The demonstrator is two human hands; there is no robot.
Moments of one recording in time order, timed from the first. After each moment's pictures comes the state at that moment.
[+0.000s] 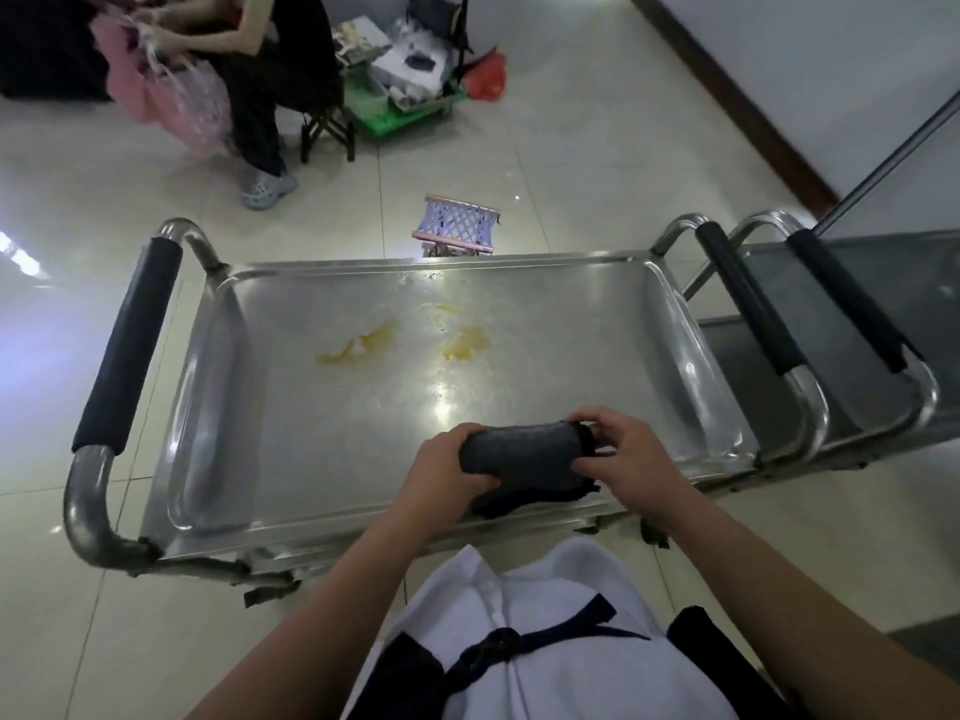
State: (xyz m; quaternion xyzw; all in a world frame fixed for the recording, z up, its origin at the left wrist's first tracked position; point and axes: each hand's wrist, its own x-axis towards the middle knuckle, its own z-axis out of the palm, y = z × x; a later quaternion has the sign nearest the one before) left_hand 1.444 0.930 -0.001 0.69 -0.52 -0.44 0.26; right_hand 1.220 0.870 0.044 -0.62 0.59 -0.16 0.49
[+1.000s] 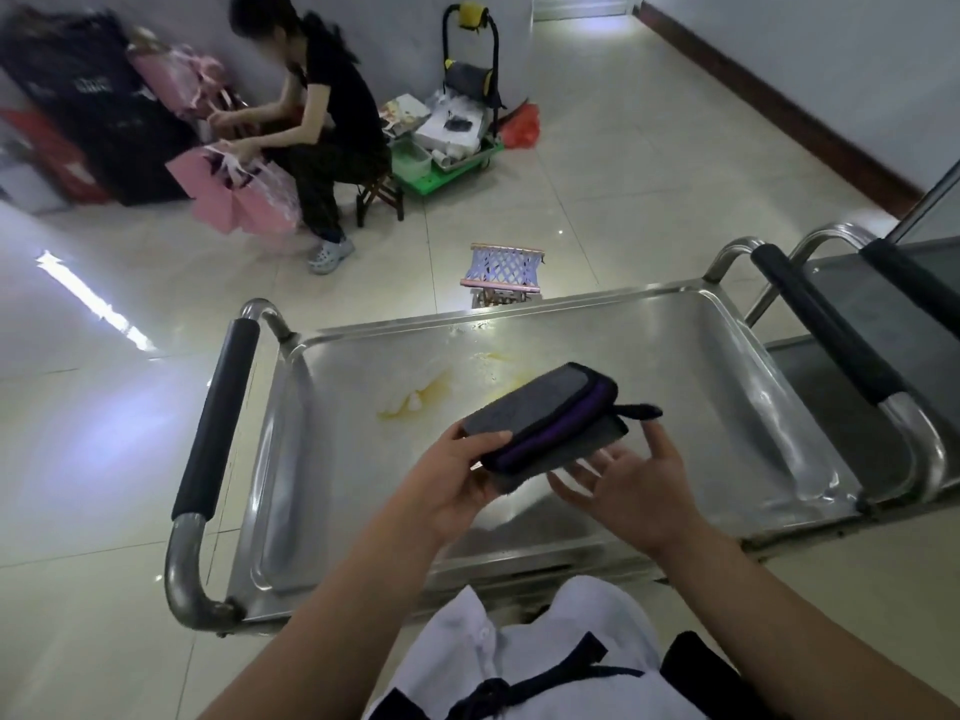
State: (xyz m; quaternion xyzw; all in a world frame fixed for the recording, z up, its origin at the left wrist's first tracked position) left_hand 1.490 0.897 0.068 0.50 -0.06 -0.70 0.50; right_hand 1.285 0.851 0.033 -0.09 0.41 -0.37 0.83
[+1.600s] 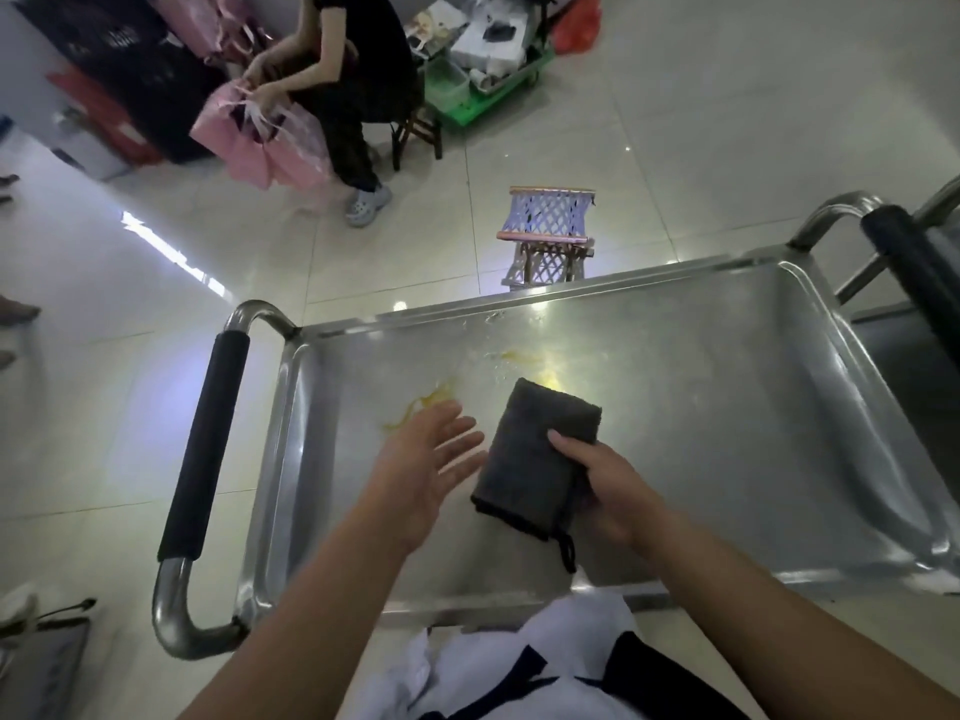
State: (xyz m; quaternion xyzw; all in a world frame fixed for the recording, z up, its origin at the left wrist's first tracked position) left_hand 1.501 0.822 0.075 0.63 -0.02 -0.57 0.53; right_hand 1.322 0.762 -0.007 -0.22 0.48 -0.20 0.83
